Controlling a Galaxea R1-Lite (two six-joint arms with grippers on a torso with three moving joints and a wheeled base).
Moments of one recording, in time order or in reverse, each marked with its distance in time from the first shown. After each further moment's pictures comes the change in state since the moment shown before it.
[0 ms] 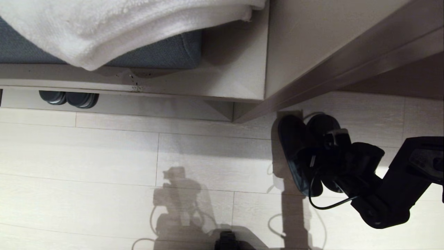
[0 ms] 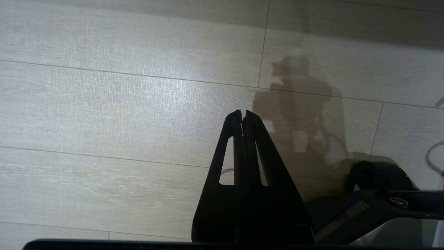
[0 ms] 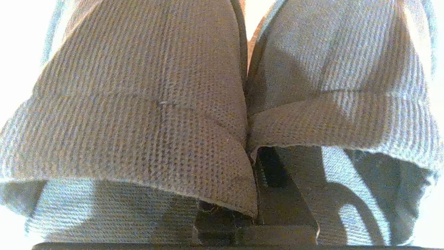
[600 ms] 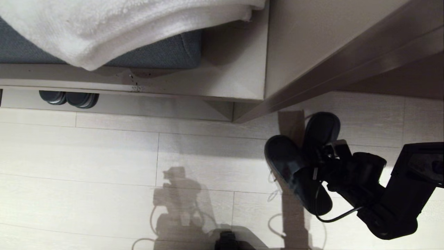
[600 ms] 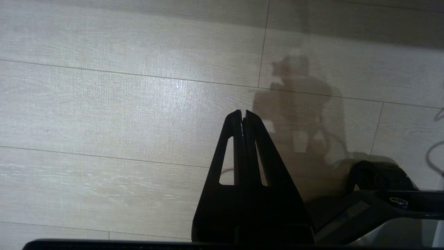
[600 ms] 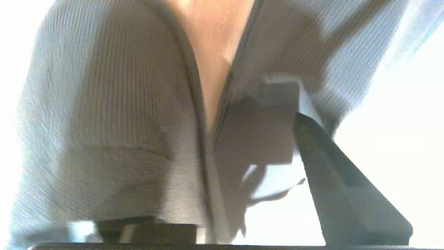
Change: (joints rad) left arm 0.000 0.000 0.000 0.000 0.000 -0.001; right arm -0.014 0.013 0.113 0.000 0.032 -0.029
